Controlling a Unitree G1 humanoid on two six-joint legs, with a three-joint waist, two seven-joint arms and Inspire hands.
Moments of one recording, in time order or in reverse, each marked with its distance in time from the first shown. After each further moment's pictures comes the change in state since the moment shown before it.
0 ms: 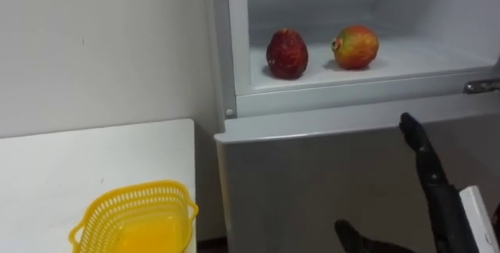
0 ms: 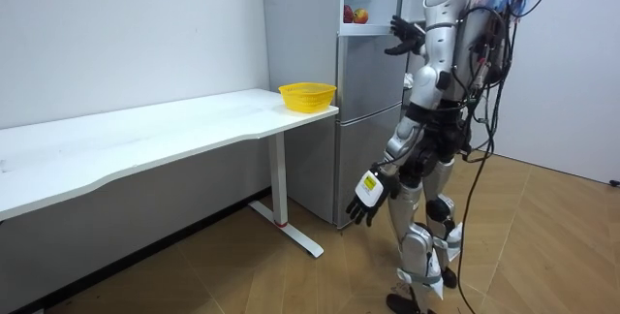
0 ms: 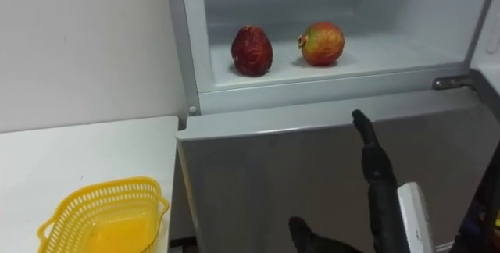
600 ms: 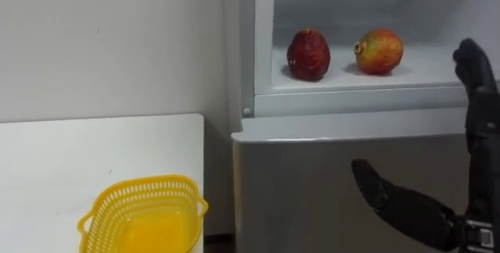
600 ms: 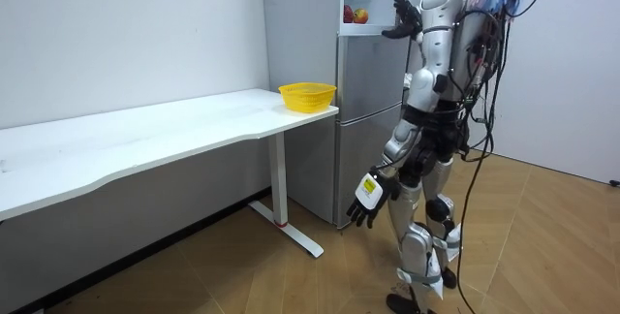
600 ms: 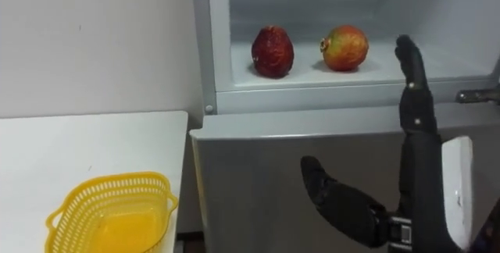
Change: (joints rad) left arm -0.013 0.028 0.043 0.005 0.050 0.014 -0.039; right arm -0.199 -0.069 -0.037 -0.035 -0.043 -0.024 -0.135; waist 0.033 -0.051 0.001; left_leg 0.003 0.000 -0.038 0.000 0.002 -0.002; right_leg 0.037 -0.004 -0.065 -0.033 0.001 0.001
